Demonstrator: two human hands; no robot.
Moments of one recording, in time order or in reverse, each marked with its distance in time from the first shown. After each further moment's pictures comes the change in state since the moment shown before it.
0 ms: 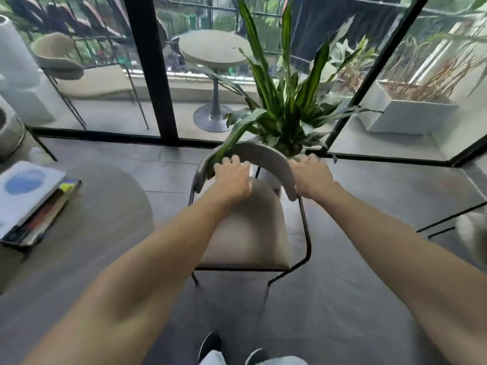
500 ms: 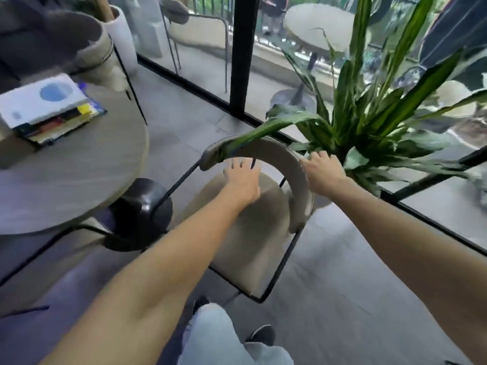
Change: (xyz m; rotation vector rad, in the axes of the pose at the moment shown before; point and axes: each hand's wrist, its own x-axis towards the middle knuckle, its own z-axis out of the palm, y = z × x) left_hand 0.126 0.107 0.060 -0.134 -0.177 -0.527; right_hand 0.216 0.102 0.070 -0.131 0.100 -0.597
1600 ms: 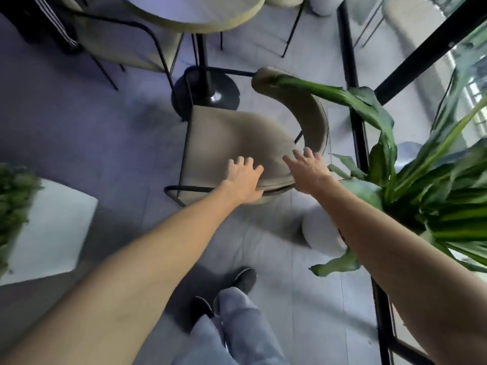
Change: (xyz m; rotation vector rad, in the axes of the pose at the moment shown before) left_hand 0.015 0.269 0.119 -0.155 -0.044 -0.807; right_hand 0.092 0.103 0.146 -0.345 0.146 -1.043
